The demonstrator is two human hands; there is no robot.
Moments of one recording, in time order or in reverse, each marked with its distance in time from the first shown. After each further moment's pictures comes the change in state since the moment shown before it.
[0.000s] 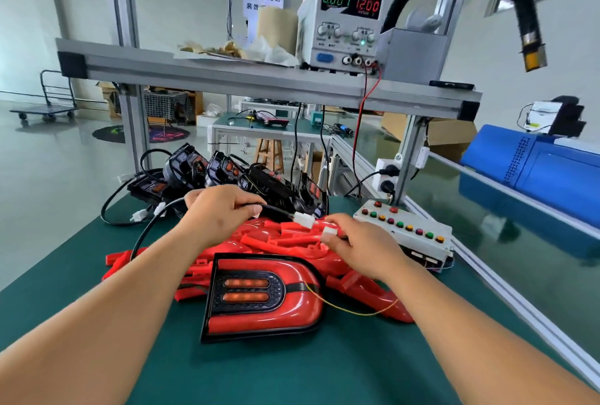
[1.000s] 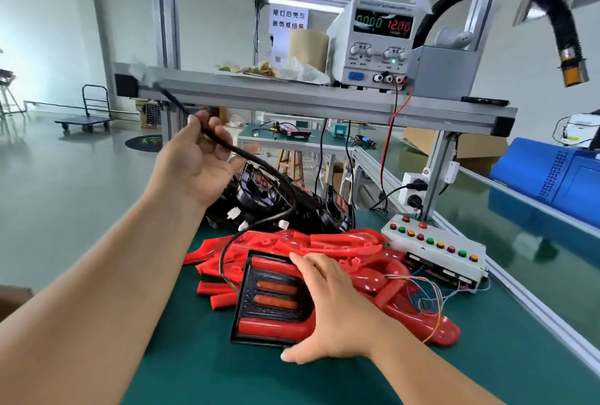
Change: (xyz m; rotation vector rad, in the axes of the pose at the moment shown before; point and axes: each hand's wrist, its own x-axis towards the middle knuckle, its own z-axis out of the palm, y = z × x) left_hand 0.019 0.014 -0.098 -1.921 0.313 -0.347; right_hand -0.043 -0.104 0.020 0.218 -0.308 -0.192
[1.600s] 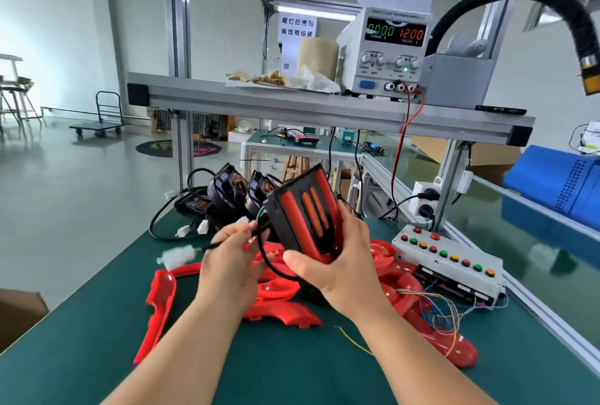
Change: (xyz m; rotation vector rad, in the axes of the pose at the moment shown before) left_hand -0.041 -0.087 -0.074 0.257 0.291 0.000; right_hand 0.027 -0.034 -0.036 0.578 0.651 0.073
